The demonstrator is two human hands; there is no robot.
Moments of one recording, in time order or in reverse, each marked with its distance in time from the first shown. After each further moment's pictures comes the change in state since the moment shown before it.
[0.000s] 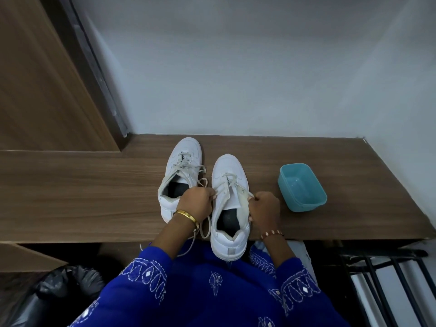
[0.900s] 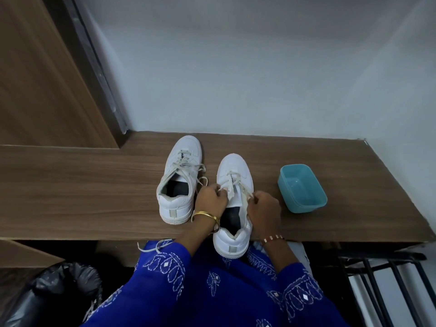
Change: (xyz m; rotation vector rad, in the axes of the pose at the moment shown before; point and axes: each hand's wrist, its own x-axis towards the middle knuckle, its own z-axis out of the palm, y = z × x) left_hand 0.014 0.031 0.031 -0.610 0.090 -0.382; right_hand -0.004 0.005 0.003 -0.095 0.074 -0.114
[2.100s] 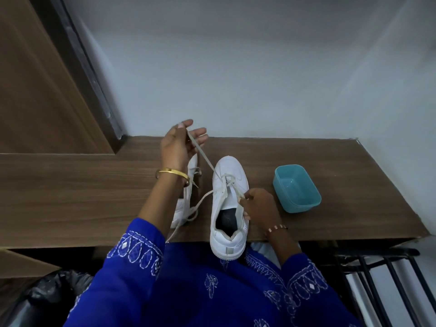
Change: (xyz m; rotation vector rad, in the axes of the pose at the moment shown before) left_hand 0.026 0.076 -0.098 -1.093 0.094 0.114; right_hand 0.010 -0.008 -0.018 0.133 -0.248 0.025
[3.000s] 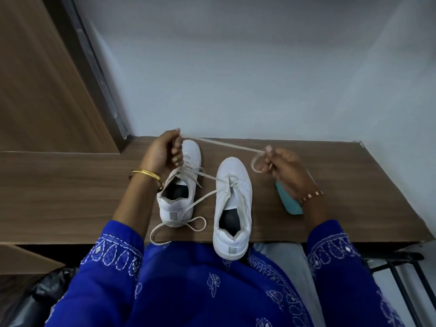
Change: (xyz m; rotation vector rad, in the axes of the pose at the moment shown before) left_hand 0.001 0.027 -0.038 0.127 -0.197 -0.261; right_hand 0.022 -0.028 -0.074 0.680 -0.093 -0.243
